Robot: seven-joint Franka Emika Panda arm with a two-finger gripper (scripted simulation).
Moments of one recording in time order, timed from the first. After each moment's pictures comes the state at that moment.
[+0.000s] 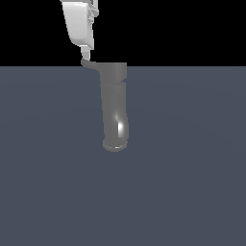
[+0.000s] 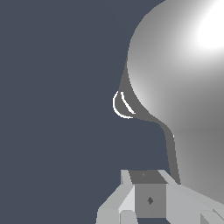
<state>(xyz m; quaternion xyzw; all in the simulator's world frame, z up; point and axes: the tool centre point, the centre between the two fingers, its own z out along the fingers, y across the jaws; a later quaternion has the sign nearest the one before) 0.014 0.108 0.298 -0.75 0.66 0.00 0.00</state>
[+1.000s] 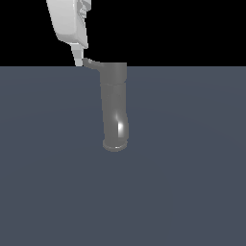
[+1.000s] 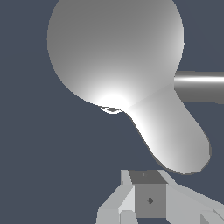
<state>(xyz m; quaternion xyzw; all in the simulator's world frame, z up) -0.037 0.115 0.298 -0.76 0.66 0.00 0.00</state>
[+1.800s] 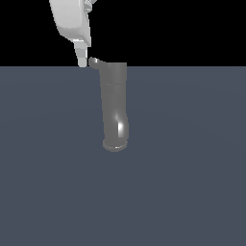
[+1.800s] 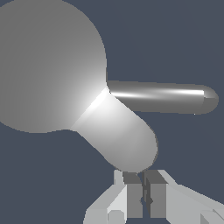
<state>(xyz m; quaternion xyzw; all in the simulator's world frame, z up) -0.080 0.093 0.298 -0.76 0.65 0.00 0.00</state>
